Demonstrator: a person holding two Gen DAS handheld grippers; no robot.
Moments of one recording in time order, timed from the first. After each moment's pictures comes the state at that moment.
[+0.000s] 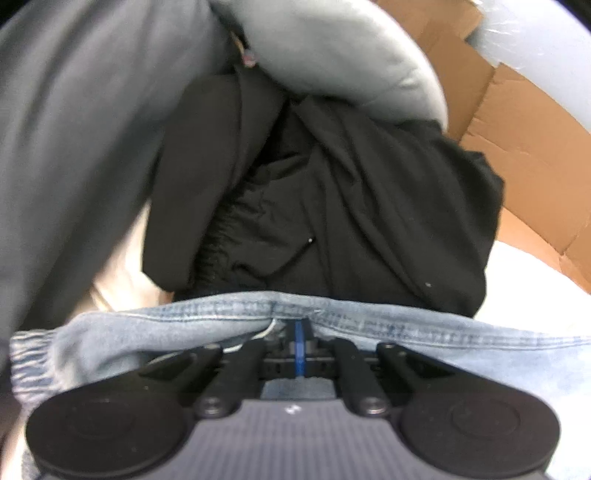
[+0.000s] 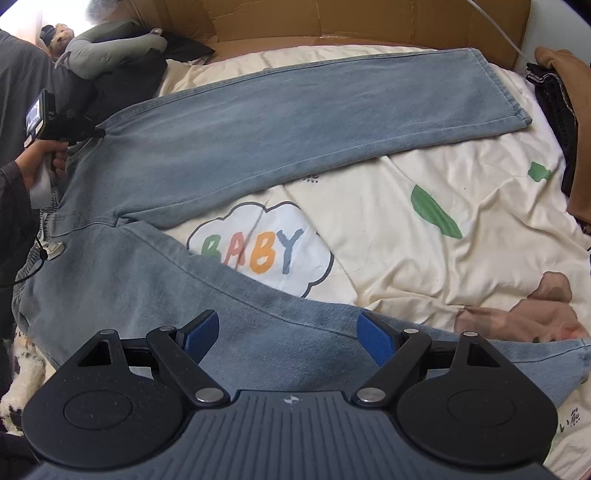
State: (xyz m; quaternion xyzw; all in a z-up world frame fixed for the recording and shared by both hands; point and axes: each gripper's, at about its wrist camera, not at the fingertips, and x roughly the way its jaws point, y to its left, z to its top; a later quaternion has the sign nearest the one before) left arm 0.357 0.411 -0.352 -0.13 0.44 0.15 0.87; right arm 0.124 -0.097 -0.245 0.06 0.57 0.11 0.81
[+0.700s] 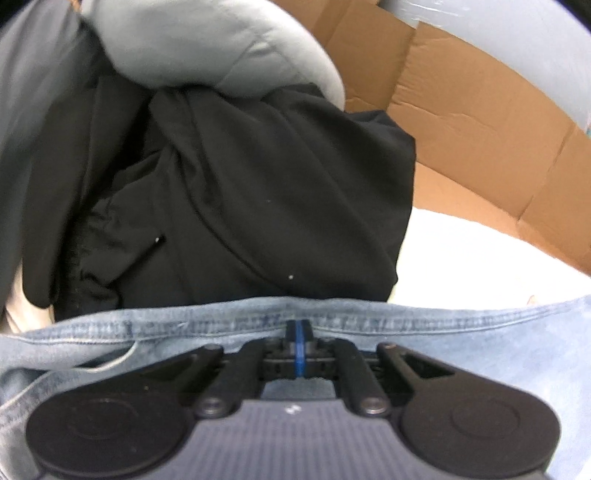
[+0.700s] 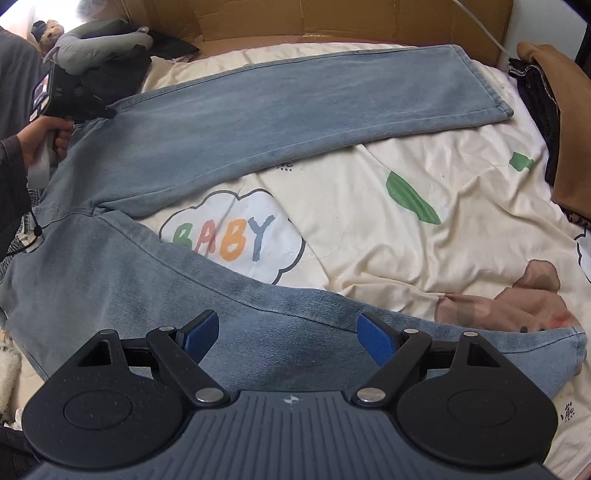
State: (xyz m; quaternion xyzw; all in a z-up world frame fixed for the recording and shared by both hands) left arm 0.385 0.378 -0.368 -0.13 0.46 0.09 0.87; right arm 0.110 -0.110 -0.262 0.04 0.56 0.09 0.82
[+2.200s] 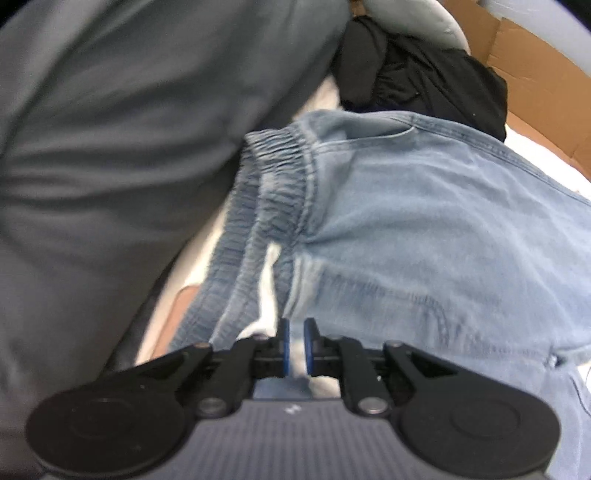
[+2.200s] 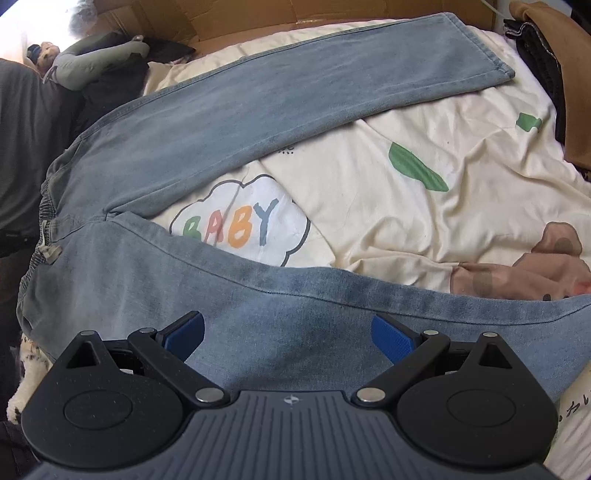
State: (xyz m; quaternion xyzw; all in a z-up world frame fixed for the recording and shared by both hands) left arm 0.152 0.454 -0.310 -0.11 0.53 0.21 0.81; right arm 0.103 -0.131 -0.276 0.11 0.58 0.10 0.80
